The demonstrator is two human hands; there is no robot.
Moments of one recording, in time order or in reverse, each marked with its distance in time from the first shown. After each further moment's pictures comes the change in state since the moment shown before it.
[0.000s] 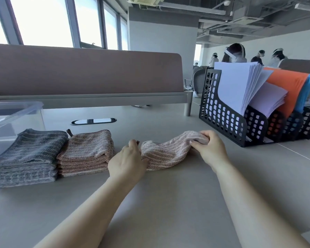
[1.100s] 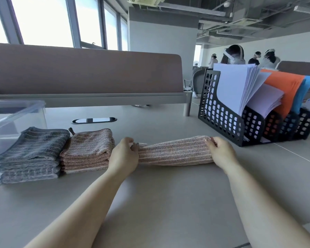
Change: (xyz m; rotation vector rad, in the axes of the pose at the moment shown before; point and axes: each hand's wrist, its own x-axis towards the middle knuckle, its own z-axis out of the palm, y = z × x) left_hand 0.011 -0.014 0.002 -0.466 0.038 -0.103; right_hand 0.011 0.028 -0.027 -0.357 -0.013 -0.019
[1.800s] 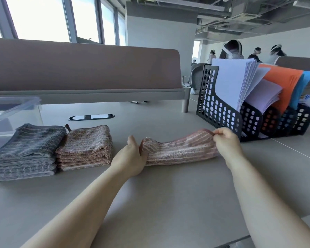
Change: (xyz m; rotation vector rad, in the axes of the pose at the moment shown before) left_hand -0.008 0.003 0.009 0.247 -0.207 0.135; right_hand -0.005 -0.013 -0.017 0.418 0.069 0.130
